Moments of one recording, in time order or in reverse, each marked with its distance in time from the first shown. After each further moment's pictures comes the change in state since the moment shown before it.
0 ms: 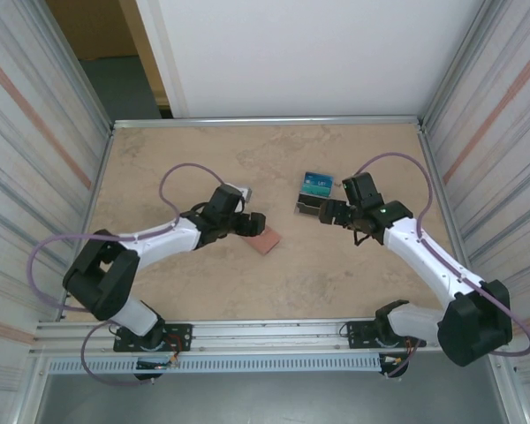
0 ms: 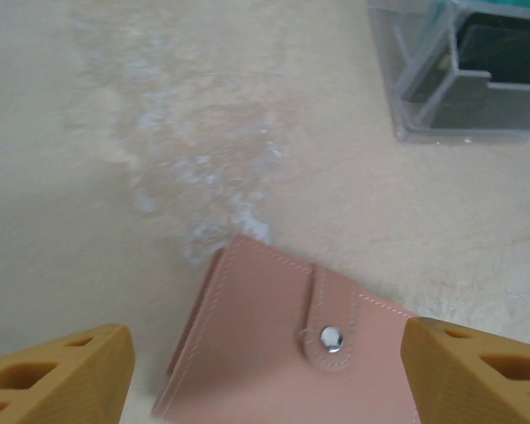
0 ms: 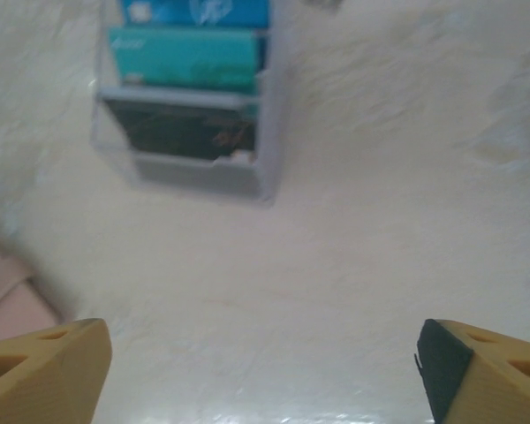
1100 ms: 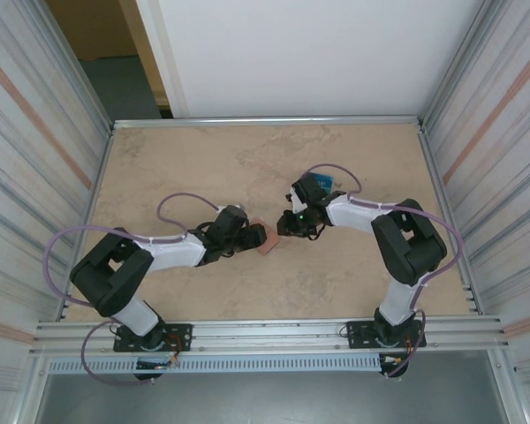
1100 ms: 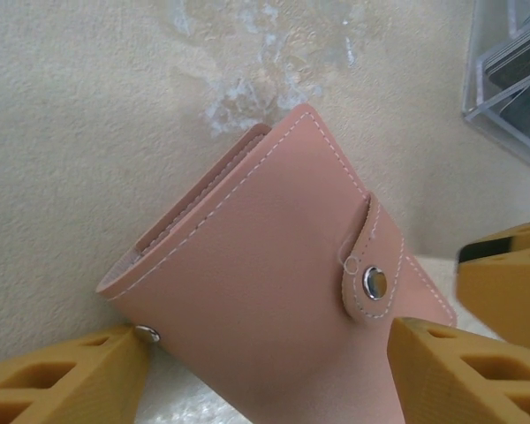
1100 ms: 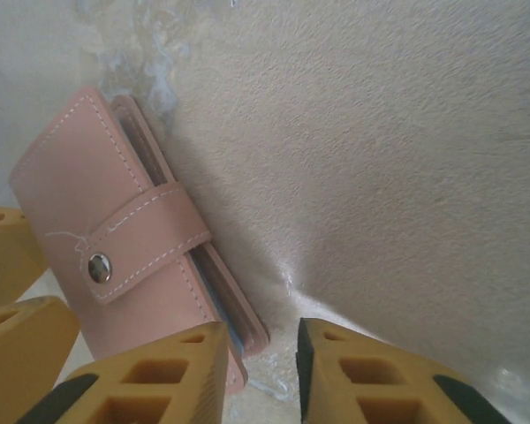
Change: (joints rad) left arm -0.079 0.058 -0.163 0.210 -0.021 -0.448; right arm 0.151 0.594 0.132 0.308 -0.447 0.018
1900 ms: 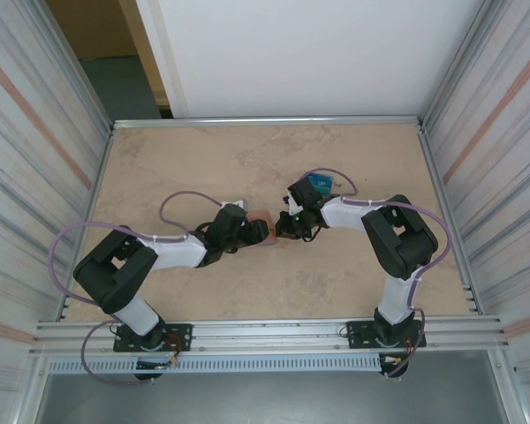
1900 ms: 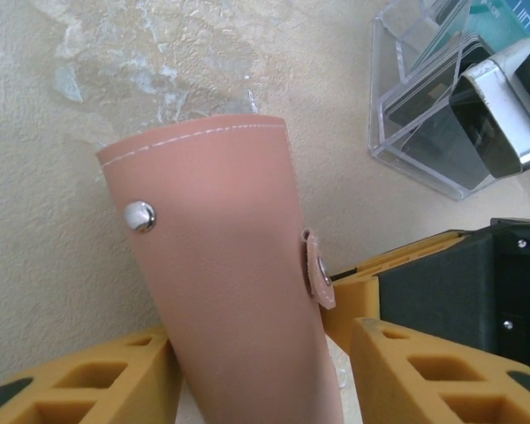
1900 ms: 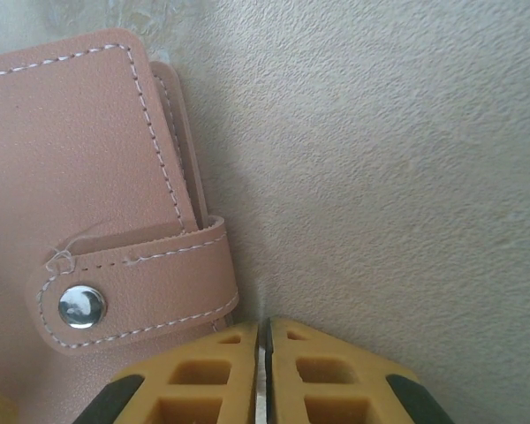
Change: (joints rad) left arm 0.006 0.024 -0.025 0.193 0.047 0.019; right arm 0.016 0.060 -0.005 0.083 -0.022 0.087
